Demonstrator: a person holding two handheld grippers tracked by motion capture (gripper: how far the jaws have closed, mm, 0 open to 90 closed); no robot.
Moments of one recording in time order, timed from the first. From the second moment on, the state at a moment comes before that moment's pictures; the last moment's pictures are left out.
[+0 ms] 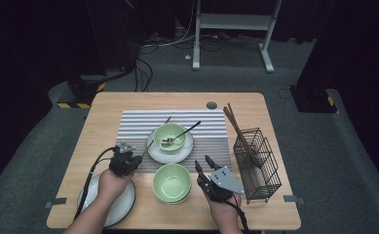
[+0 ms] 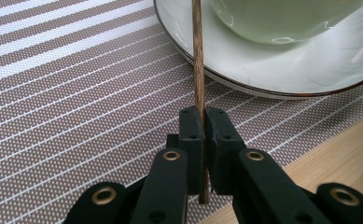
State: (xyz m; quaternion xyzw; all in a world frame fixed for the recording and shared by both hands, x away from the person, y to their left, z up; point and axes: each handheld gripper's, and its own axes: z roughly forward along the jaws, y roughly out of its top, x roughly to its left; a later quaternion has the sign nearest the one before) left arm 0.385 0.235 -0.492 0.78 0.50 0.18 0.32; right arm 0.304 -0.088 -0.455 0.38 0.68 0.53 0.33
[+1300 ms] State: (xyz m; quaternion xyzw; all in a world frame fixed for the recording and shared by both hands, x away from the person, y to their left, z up) left arm 0.383 0.234 -0.490 0.78 0.49 0.19 0.33; right arm 0.304 -0.086 -0.457 0.38 0.68 0.53 0.33
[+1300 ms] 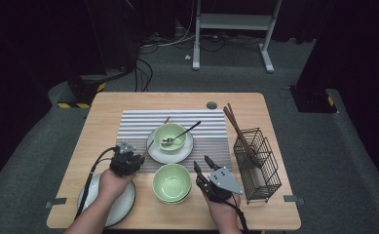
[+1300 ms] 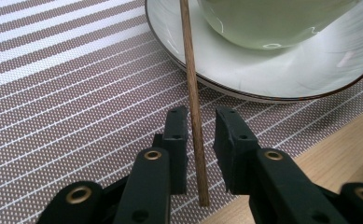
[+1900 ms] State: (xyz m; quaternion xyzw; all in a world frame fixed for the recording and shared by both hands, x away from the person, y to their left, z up) left arm 0.347 0.247 -0.474 0.77 0.46 0.24 0.38; right arm 0.306 -0.085 -0.456 0.40 0.68 0.52 0.34
